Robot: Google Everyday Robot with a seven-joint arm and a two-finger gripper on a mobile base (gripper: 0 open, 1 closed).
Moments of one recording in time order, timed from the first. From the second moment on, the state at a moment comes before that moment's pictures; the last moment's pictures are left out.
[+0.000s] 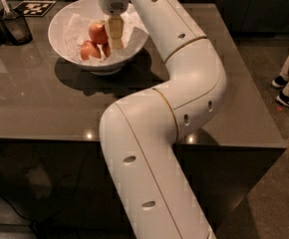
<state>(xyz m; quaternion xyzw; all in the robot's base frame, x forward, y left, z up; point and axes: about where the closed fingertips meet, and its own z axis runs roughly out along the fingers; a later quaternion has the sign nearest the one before) 0.787 0.095 0.921 -0.79 0.57 -0.05 0.22</state>
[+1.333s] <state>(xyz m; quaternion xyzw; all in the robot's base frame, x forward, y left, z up) 0.802 0.087 0.892 -0.78 0.59 -0.04 0.22</state>
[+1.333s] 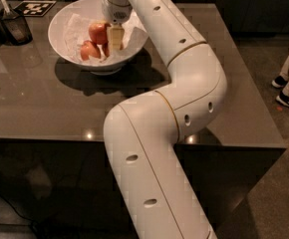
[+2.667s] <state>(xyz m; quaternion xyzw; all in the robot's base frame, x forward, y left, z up) 0.807 0.088 0.924 -0.77 0.59 -0.06 0.26</state>
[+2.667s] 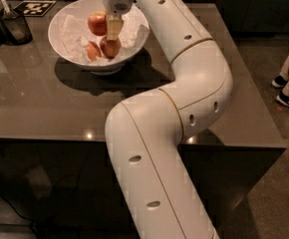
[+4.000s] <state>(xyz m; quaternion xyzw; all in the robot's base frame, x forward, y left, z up) 0.765 0.085 1.056 -0.76 0.56 -0.13 0.30</state>
